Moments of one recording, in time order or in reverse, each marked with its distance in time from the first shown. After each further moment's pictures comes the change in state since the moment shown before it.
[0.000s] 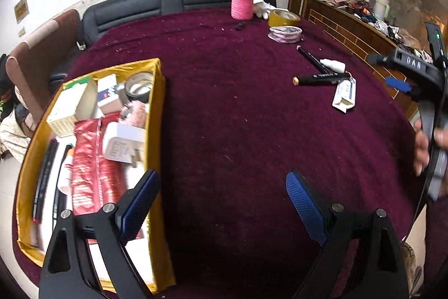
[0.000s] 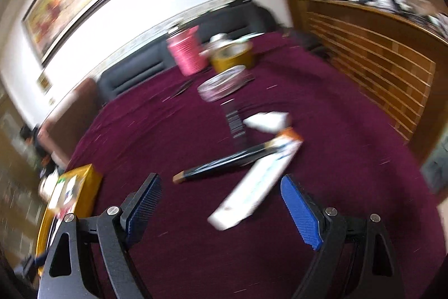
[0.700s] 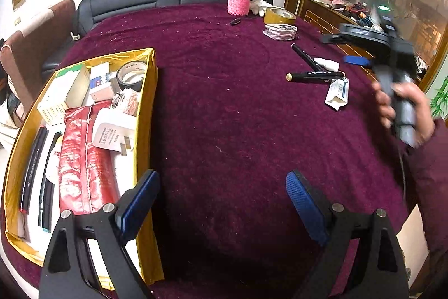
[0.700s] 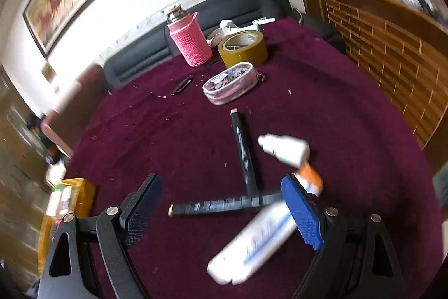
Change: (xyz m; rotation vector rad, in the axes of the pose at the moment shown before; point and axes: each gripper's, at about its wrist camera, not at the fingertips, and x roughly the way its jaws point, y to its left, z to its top) left arm -0.002 0.002 -0.007 -0.034 0.010 -0.051; right arm 0.090 0.035 0.047 -0.106 0.164 0.065
